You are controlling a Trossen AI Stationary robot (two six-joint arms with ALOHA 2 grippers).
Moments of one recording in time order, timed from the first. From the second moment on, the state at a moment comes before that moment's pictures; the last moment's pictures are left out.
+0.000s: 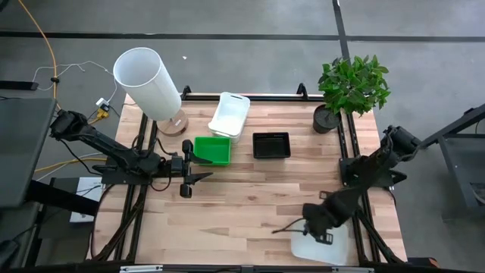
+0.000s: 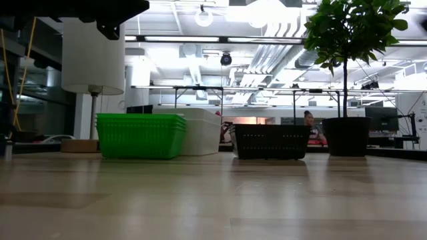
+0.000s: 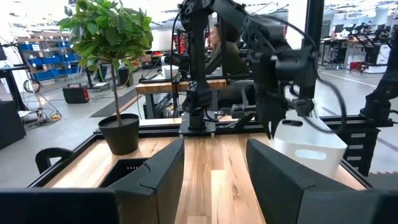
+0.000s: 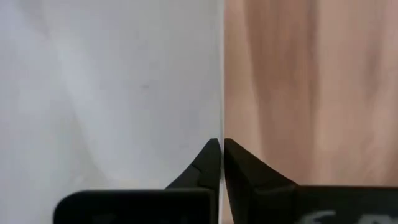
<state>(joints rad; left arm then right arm) -0.27 0.97 0.31 0.71 -0.43 0.09 0.75 1.57 1.00 -0.91 -0.14 0.96</state>
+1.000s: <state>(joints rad) -0.36 0.93 0.31 0.71 -0.35 0.19 -0.11 1.56 1.32 -0.23 0.49 0.50</state>
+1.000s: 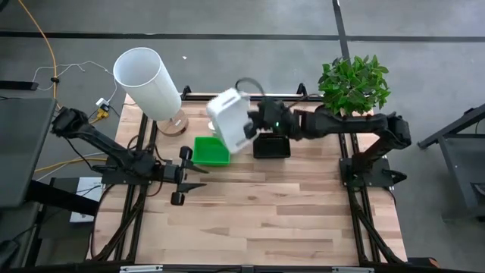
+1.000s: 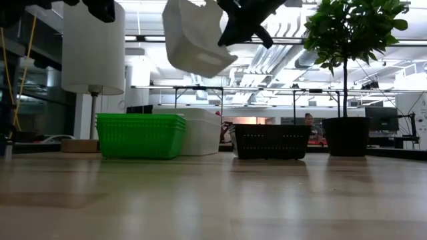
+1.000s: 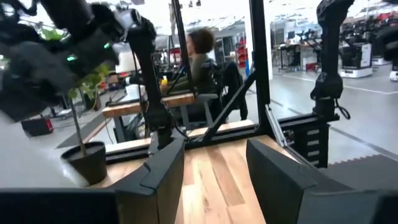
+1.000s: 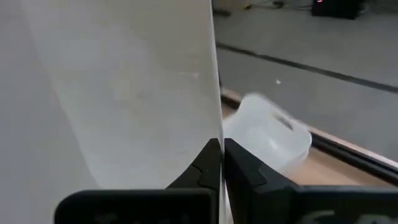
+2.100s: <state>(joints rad) -0.43 0.89 0.31 0.72 -0.49 0.24 -0.28 1.79 1.33 -0.14 0.50 0.79</state>
